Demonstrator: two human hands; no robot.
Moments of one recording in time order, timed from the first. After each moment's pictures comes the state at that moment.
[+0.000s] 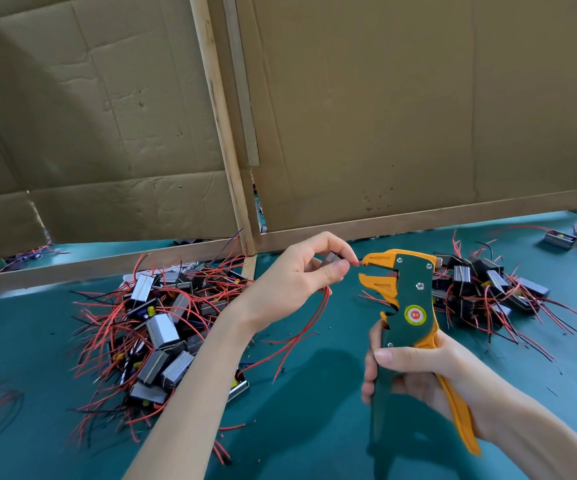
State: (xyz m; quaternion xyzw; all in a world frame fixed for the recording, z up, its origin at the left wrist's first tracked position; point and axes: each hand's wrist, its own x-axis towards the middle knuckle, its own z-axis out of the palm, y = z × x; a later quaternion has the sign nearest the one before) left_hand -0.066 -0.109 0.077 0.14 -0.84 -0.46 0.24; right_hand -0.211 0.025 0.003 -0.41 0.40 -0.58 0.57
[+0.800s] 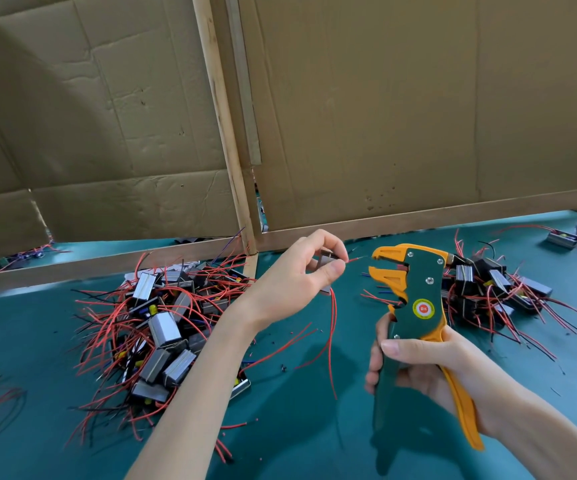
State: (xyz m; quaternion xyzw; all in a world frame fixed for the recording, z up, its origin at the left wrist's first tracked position) left_hand -0.064 -0.114 0.073 0.19 -0.86 -0.40 0.24; right_hand -0.214 0.023 0.001 -0.39 0.40 -0.61 0.57
